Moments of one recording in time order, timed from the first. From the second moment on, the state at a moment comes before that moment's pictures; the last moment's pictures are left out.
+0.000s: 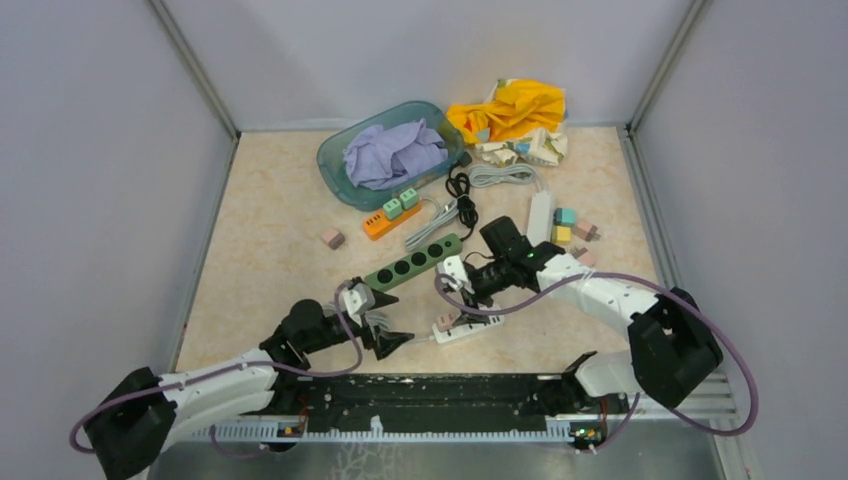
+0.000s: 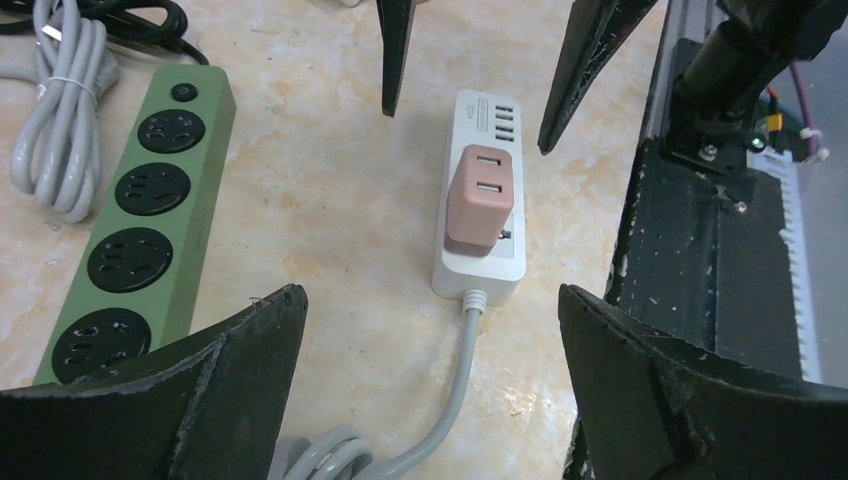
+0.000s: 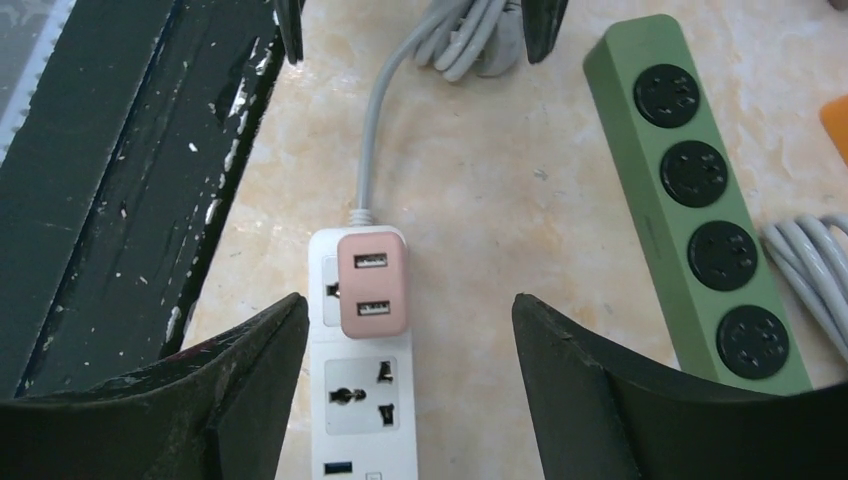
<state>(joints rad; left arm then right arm) -0.82 0.77 0.01 0.70 0.36 -0.12 0.61 1.31 0.78 -0.47 -0.90 -0.98</state>
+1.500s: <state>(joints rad) -1.12 1.84 0.16 1.48 0.13 0.06 0.78 1.40 0.79 -0.44 -0.72 -0.95</state>
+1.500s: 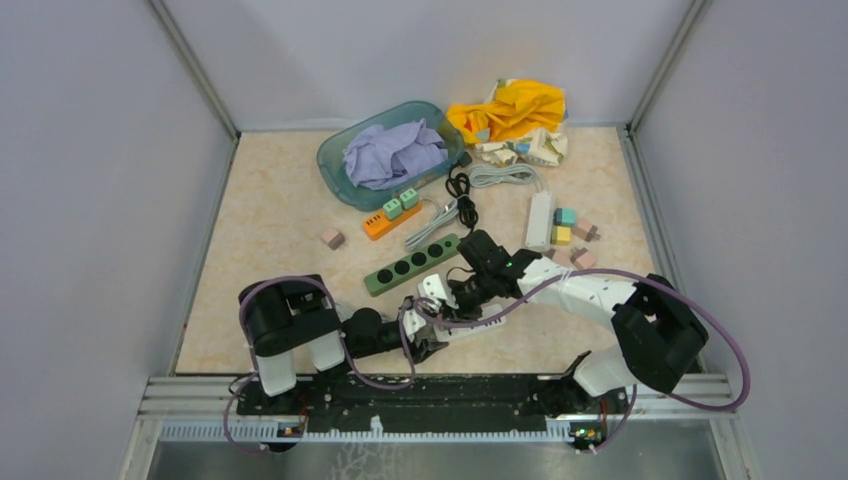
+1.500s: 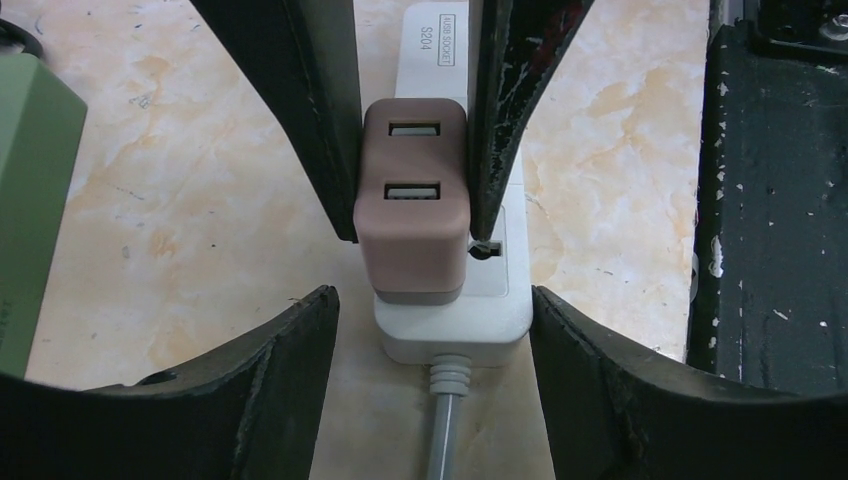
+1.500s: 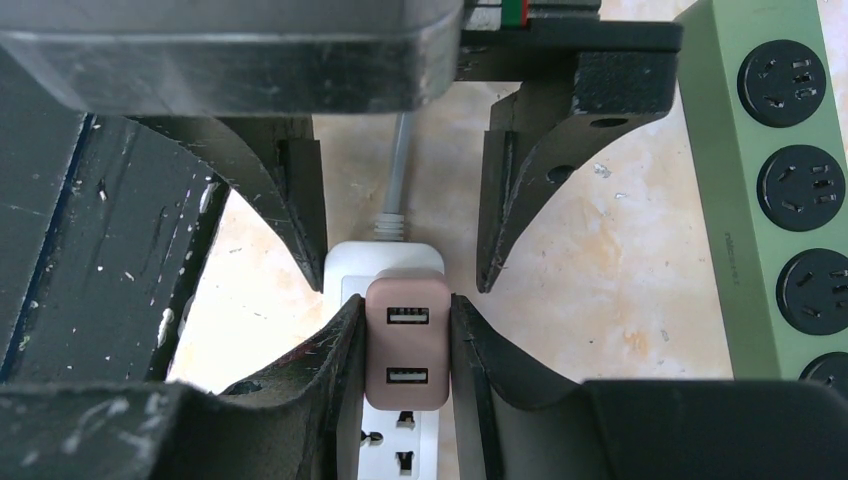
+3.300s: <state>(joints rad) -1.12 1.88 0.18 1.51 0.13 0.01 0.69 1.37 0.71 -0.34 -0.82 -0.91</state>
